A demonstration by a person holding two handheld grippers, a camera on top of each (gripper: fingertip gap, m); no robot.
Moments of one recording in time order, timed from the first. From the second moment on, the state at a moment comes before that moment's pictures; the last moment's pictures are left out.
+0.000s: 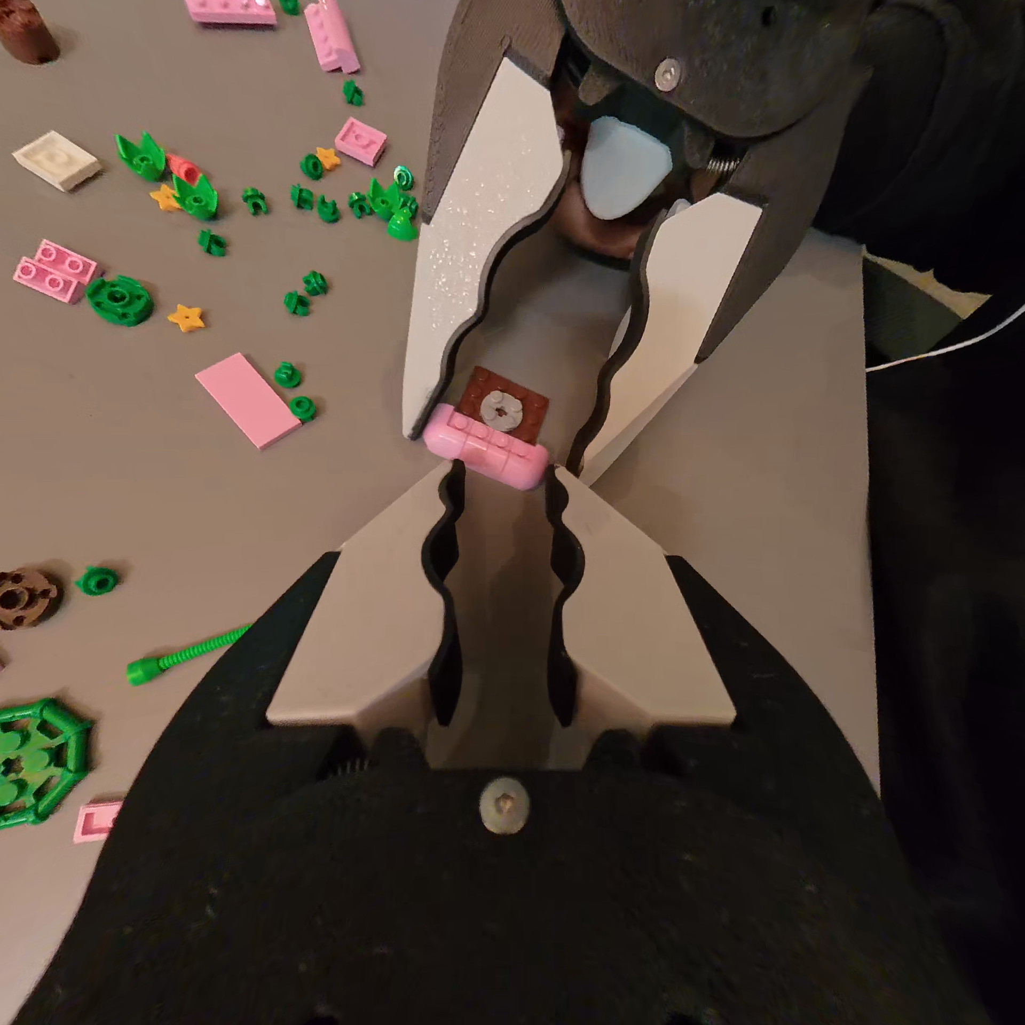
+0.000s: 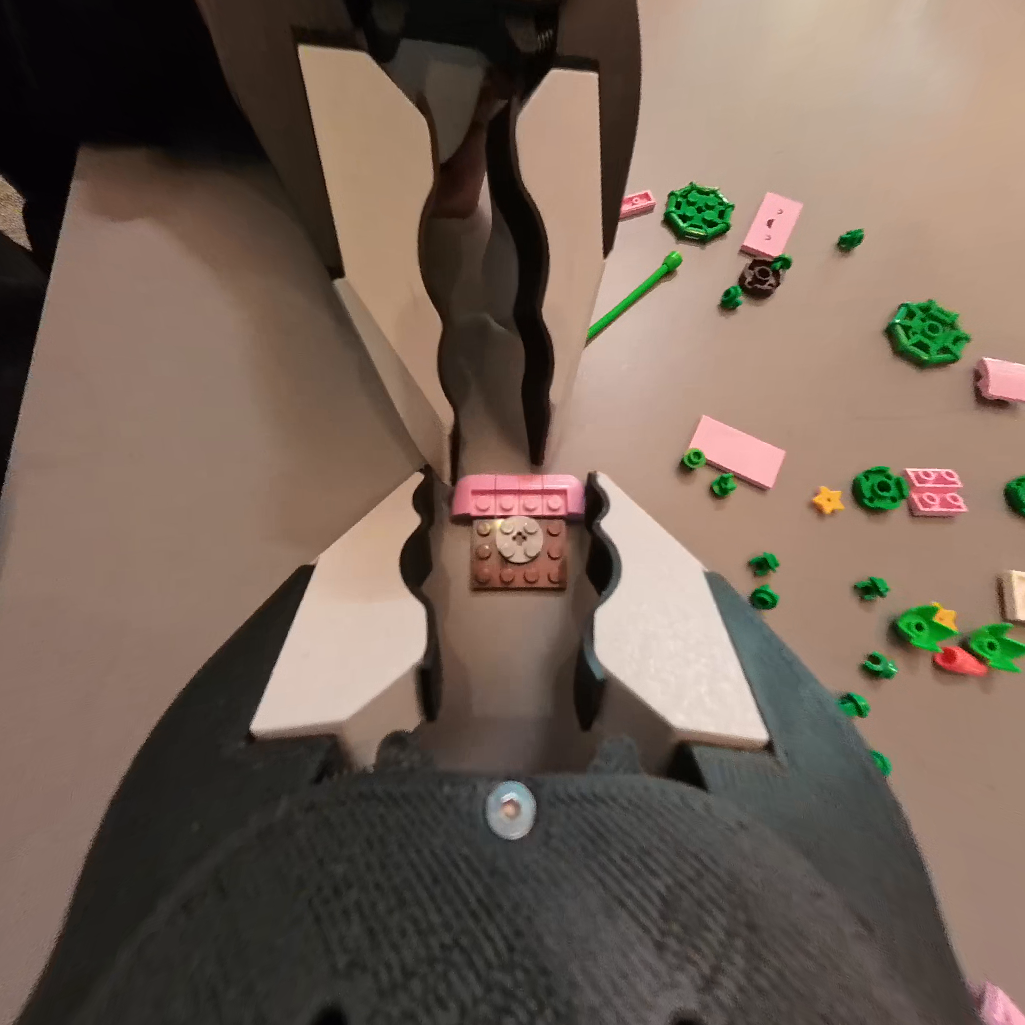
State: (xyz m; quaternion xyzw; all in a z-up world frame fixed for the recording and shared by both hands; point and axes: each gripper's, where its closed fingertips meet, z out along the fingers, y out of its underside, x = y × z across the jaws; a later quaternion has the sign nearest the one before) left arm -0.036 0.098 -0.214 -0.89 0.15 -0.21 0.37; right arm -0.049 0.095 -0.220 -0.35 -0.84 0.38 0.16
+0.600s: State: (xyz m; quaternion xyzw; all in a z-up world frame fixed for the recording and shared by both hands) left arm -0.034 0.096 -0.218 -0.89 0.16 -0.21 0.36; right arm -0.048 0.092 -0.220 -0.34 -0.85 0.38 0.17
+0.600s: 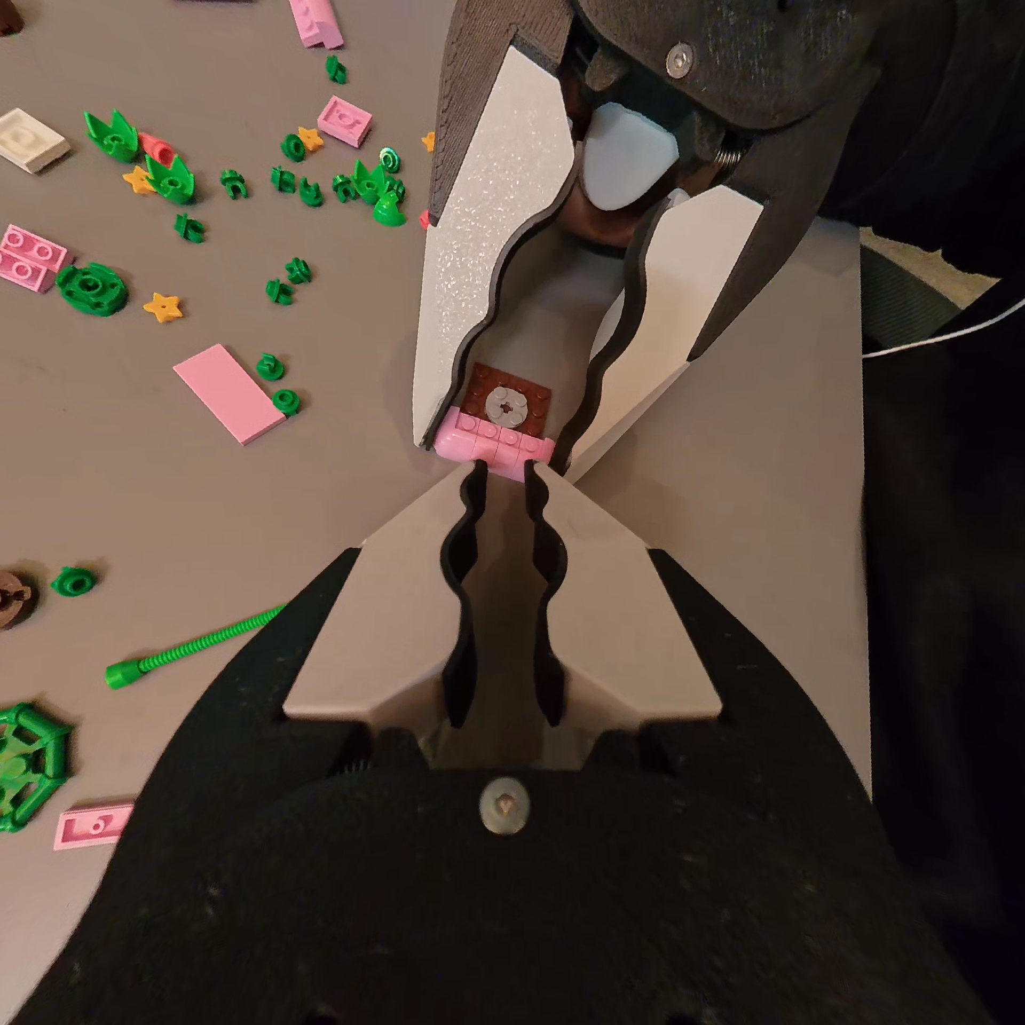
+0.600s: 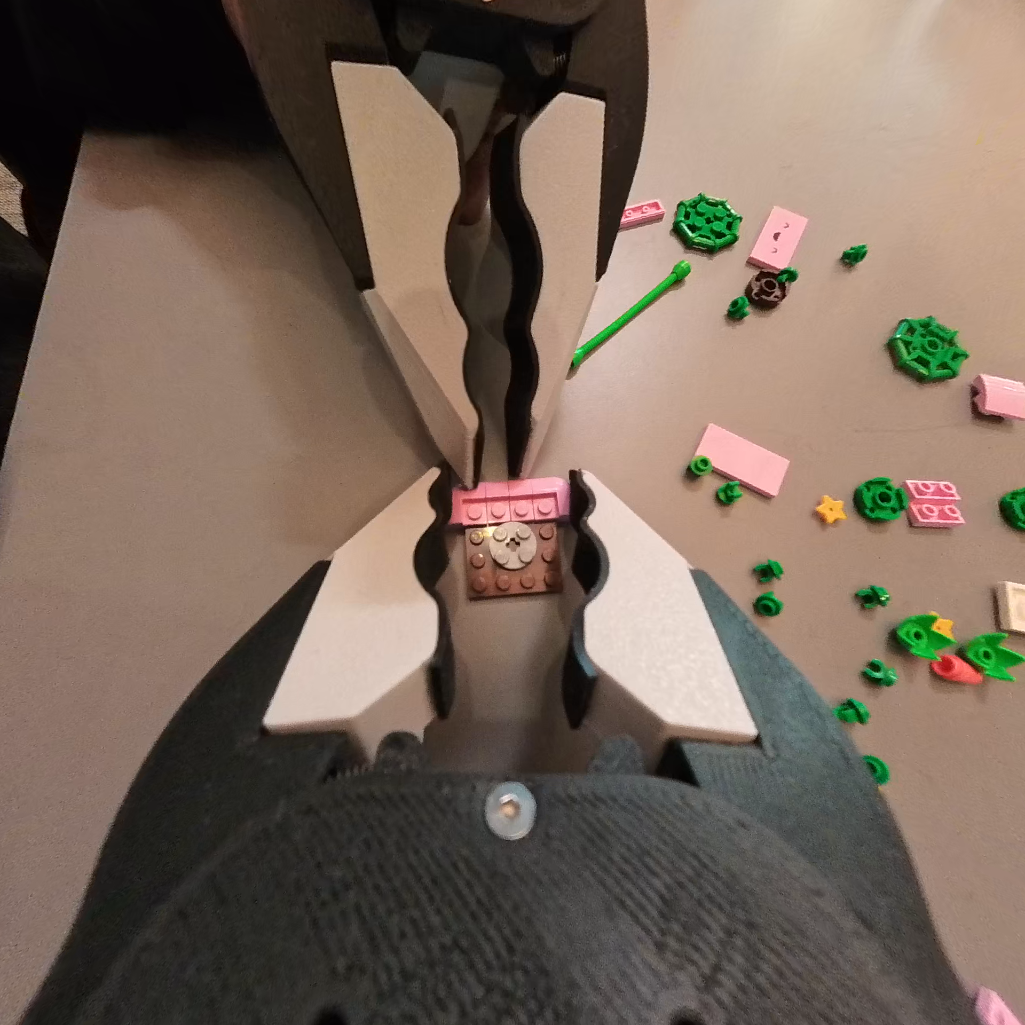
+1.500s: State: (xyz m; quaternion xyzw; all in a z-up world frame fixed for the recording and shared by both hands) left arm 0.005 0.106 -0.223 -0.89 0.25 -0.07 0.38; right arm -0.059 0.144 -0.157 -0.43 -0.70 0.49 0.30
